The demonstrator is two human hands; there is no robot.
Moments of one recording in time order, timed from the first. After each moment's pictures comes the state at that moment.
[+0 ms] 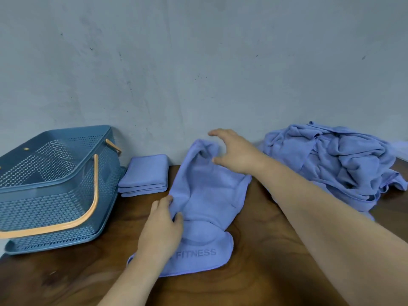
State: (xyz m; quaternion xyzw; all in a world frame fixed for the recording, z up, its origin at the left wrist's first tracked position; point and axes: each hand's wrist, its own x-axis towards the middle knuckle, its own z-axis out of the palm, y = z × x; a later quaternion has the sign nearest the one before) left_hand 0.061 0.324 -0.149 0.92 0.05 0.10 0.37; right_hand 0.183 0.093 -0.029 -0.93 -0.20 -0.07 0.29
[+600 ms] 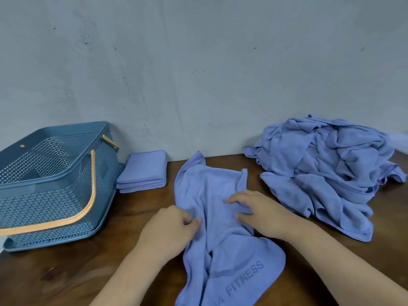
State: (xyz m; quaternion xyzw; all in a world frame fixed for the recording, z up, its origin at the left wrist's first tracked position) left_hand 0.041 0.314 -0.114 0.97 -0.03 -0.02 0.25; right_hand 0.097 0.040 -0.152 -0.94 -0.21 0.03 0.26
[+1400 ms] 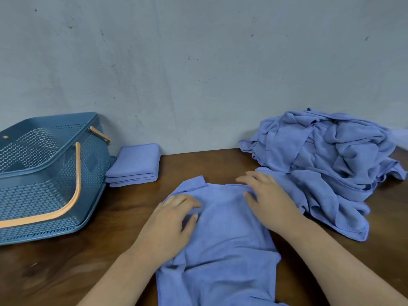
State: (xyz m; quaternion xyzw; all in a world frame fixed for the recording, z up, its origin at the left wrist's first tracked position) left_hand 0.065 0.310 -0.171 0.94 -0.23 0.15 0.22; right_hand 0.110 0.014 -0.170 -0.95 -0.14 -0.15 0.23
